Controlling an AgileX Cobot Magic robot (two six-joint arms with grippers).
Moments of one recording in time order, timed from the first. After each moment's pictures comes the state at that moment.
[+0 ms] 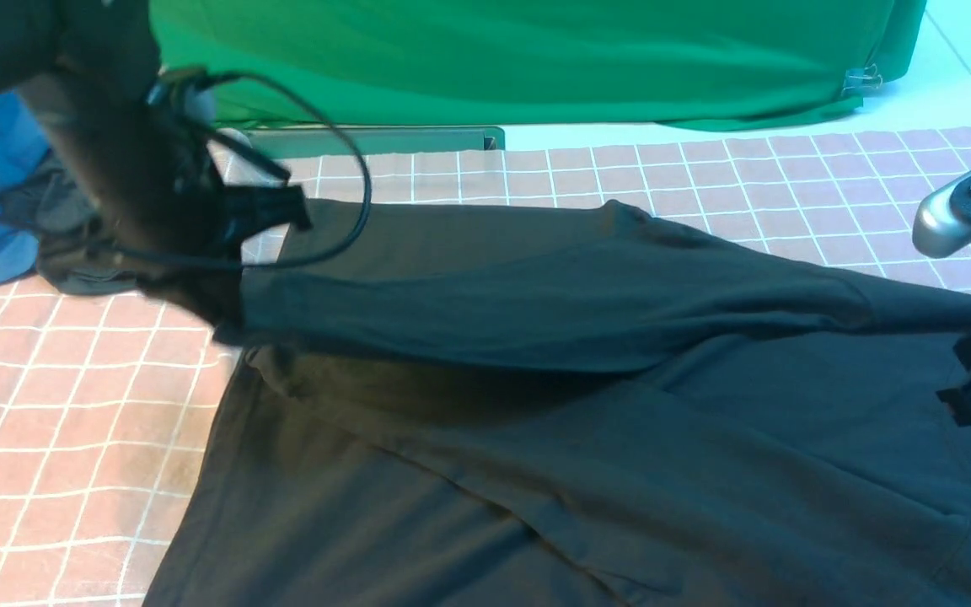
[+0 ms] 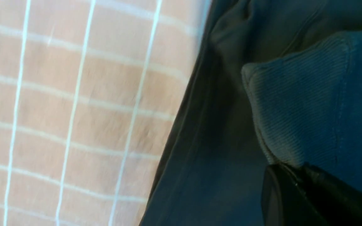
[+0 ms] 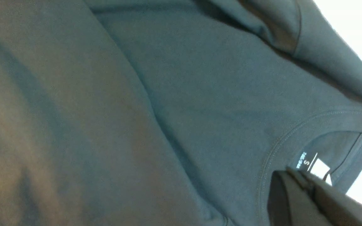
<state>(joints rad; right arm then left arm) 0.27 1.16 -0.88 -0.17 0.80 -0.10 -0.20 1.64 -1.37 0.04 1.20 -0.47</state>
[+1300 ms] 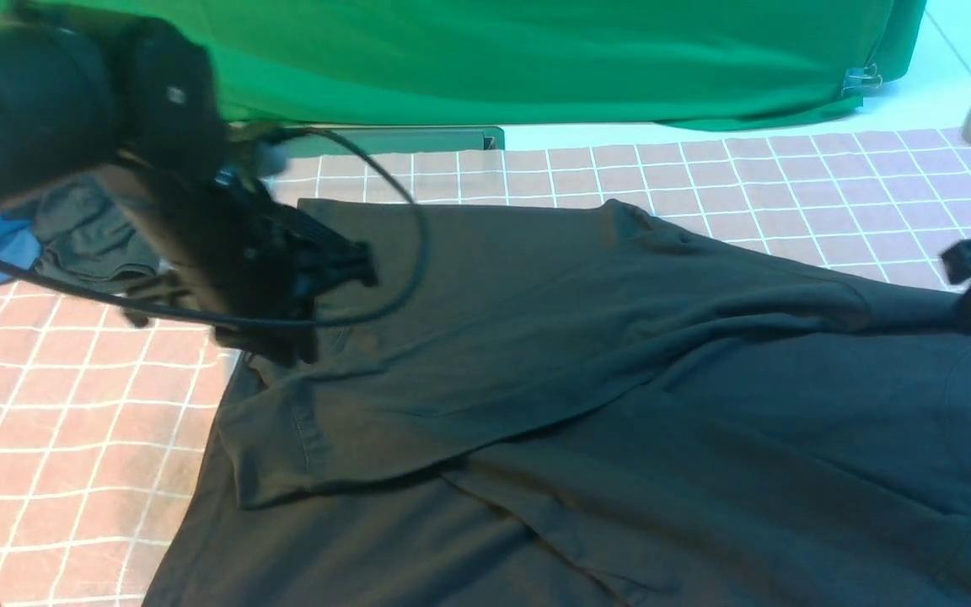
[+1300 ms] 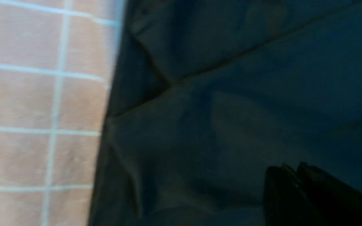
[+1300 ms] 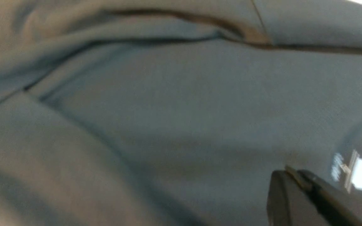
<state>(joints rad) -0.09 1.60 -1.15 0.25 0.88 -0.24 -0.32 1.66 -1.25 -0.01 0.99 -0.44</state>
